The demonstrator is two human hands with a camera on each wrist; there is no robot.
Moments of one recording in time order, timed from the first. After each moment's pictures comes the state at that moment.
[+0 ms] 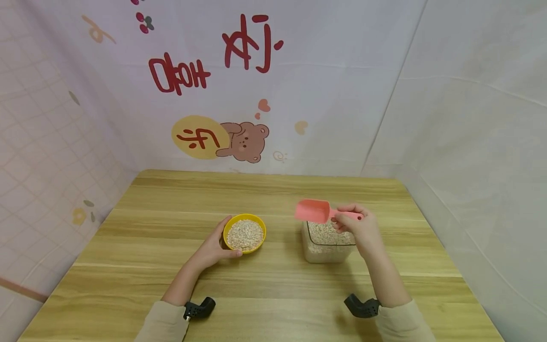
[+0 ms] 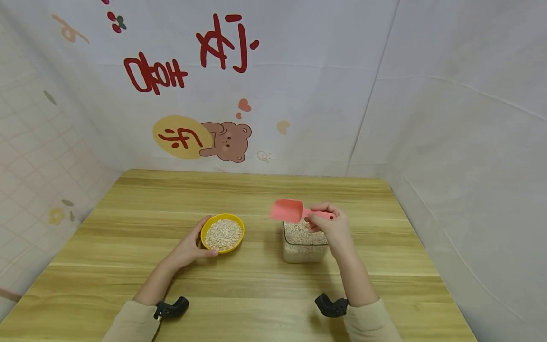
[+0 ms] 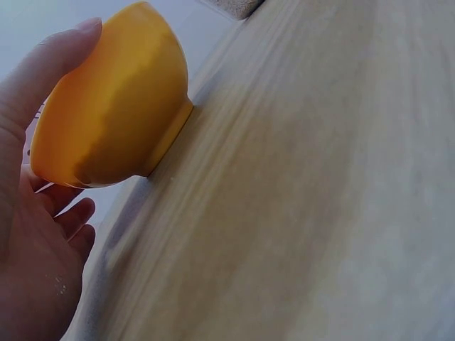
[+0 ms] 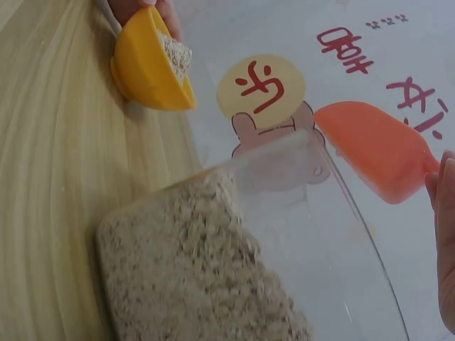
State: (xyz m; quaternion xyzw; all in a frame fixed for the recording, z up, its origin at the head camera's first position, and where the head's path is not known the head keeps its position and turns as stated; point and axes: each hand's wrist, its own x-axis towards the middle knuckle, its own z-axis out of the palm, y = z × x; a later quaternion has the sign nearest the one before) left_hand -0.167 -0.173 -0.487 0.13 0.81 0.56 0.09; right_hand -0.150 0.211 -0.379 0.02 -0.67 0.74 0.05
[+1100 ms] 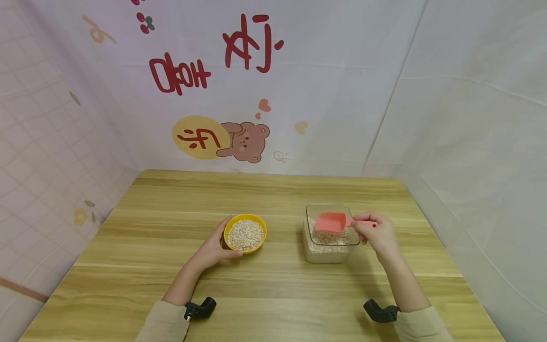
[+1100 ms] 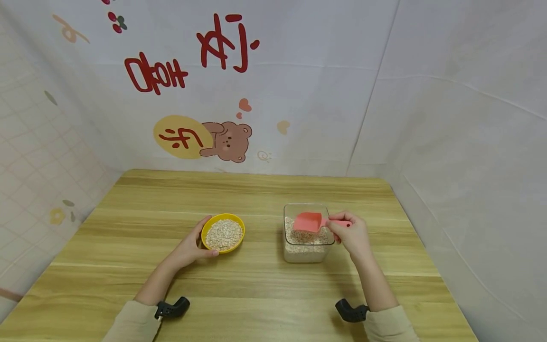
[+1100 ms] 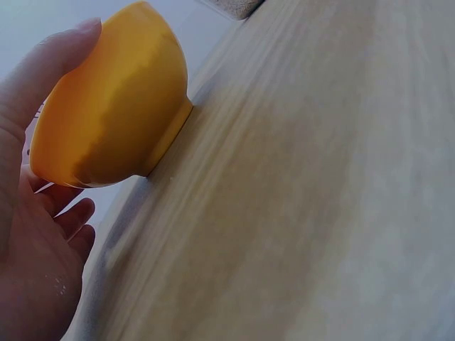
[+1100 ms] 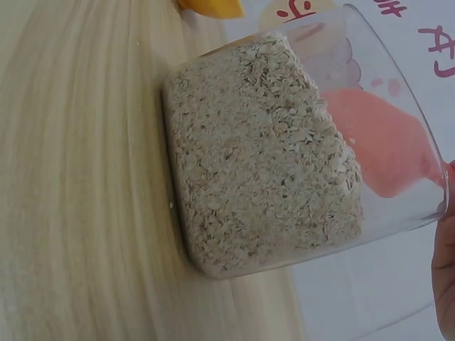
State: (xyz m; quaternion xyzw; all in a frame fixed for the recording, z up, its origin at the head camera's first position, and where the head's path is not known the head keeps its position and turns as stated) left_hand -0.166 -0.172 -0.488 0.12 0.81 0.56 0.09; right_hand -0.149 0.259 -0.405 -0.02 -0.78 0.63 0.05
